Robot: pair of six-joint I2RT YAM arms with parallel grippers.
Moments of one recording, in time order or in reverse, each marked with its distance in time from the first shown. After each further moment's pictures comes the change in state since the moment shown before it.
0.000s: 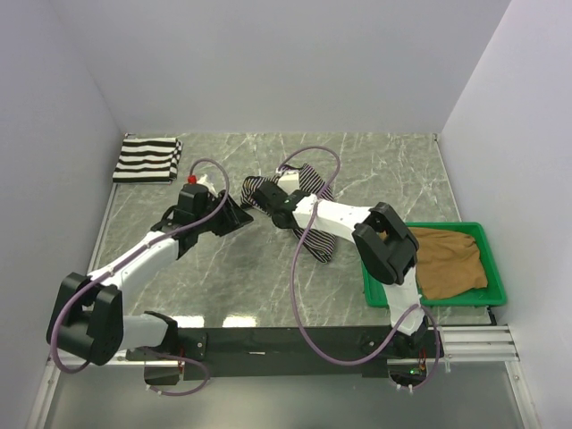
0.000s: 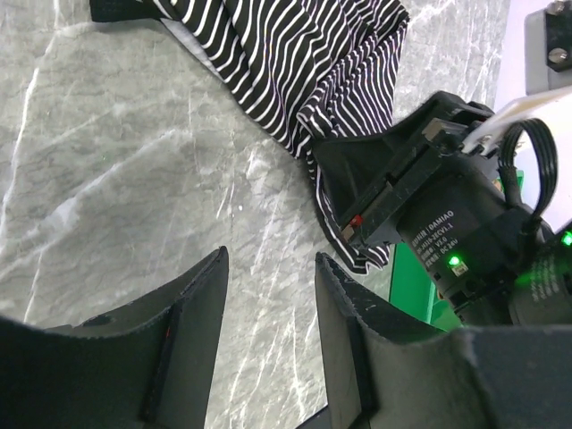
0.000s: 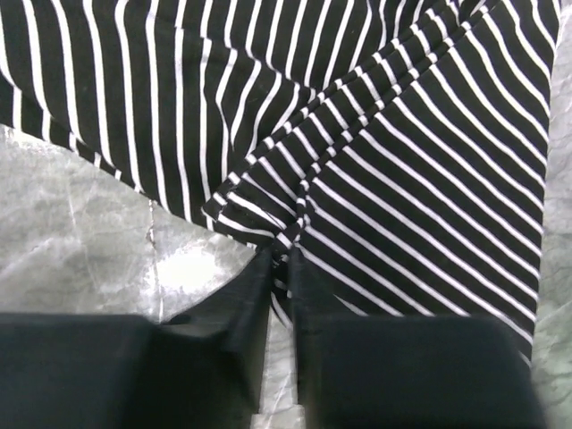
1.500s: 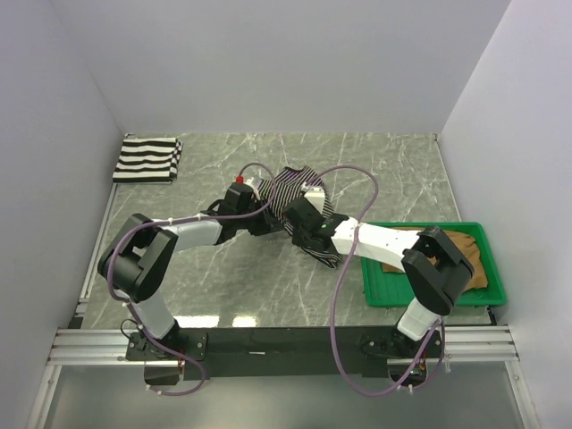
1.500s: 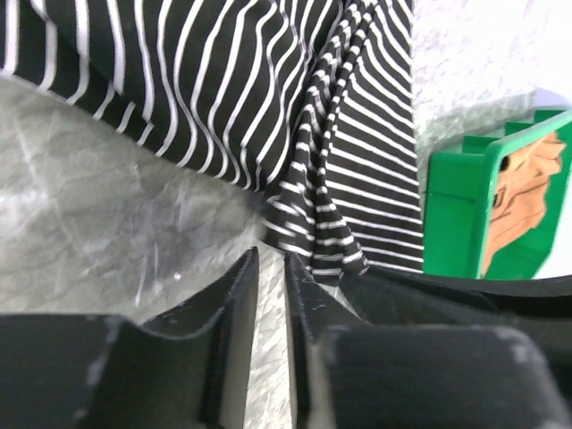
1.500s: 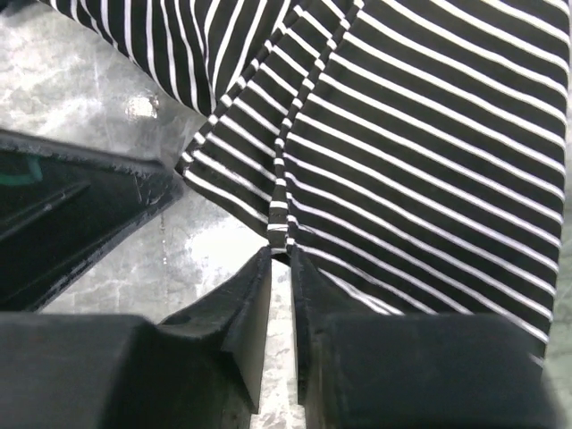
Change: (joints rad) left arm -0.190 0.458 0.162 0.238 0.021 0.006; right arm -0.007 -0.392 -0.476 0.261 -0.201 0.044
